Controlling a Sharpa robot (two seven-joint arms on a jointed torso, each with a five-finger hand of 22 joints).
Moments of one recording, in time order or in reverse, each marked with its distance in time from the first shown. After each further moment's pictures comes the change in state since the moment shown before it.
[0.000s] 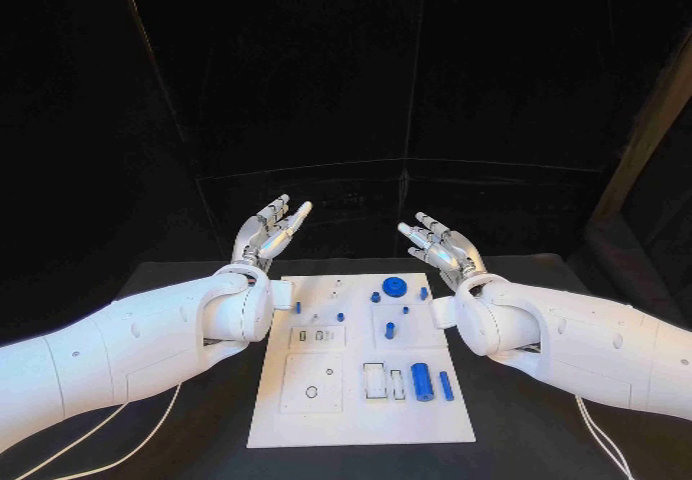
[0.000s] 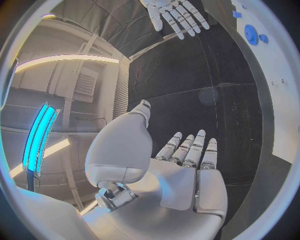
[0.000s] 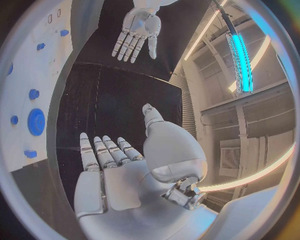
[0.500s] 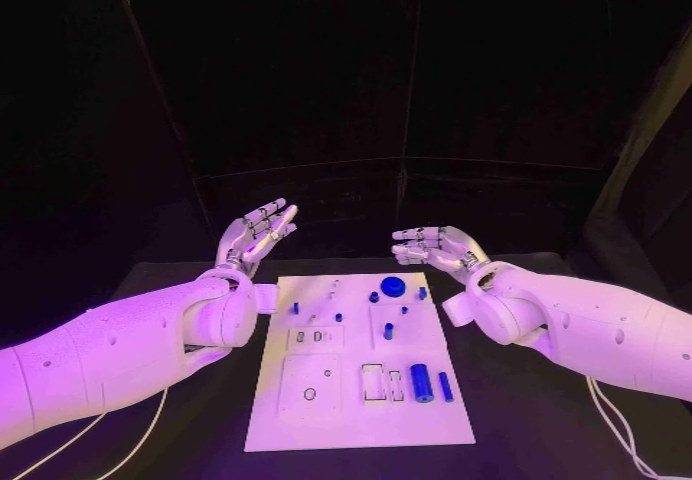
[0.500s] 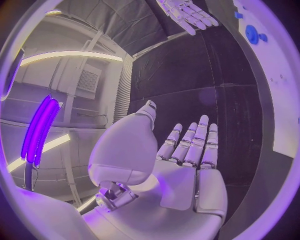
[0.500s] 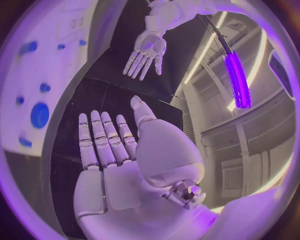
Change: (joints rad) left arm 0.003 -0.058 -0.001 0.023 0.020 0.053 0.037; left_hand 0.083 0.047 -0.006 -0.015 0.004 0.227 0.013 0.040 0.021 0.333 0.059 0.058 0.026 0.330 0.022 0.094 0.042 0.000 0.299 0.013 0.128 0.063; right arm 0.042 -0.023 -0.012 -0.102 -0.259 0.170 -0.086; right_hand 0.215 -0.008 -0.002 -0.133 -0.048 0.550 0.051 0.126 0.055 0.580 -0.016 0.143 0.037 0.591 -0.027 0.151 0.042 0.094 0.336 0.005 0.171 0.076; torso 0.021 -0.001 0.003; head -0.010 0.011
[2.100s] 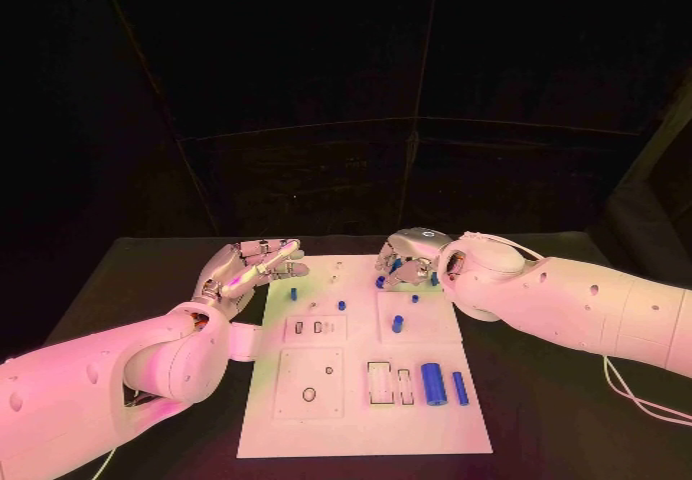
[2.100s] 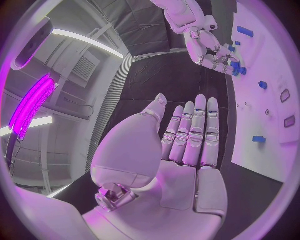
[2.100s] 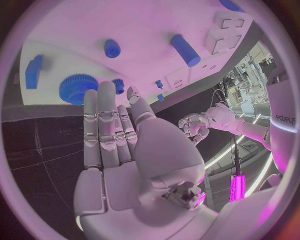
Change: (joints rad) left arm -0.002 -0.177 -0.001 0.306 -0.024 0.134 -0.032; left_hand 0.104 0.023 0.006 -0.201 0.000 0.458 0.076 0.054 0.014 0.513 -0.067 0.055 0.017 0.429 -0.095 0.112 0.043 0.038 0.475 -0.047 0.165 0.046; right arm 0.109 0.064 0.002 -0.001 -1.187 0.113 -0.384; right_hand 0.068 -0.003 -0.055 -0.171 -0.069 0.305 -0.010 -0.079 -0.009 0.323 -0.103 -0.098 0.000 0.681 -0.170 0.491 0.341 0.015 0.355 -0.165 0.734 0.397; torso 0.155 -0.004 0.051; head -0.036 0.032
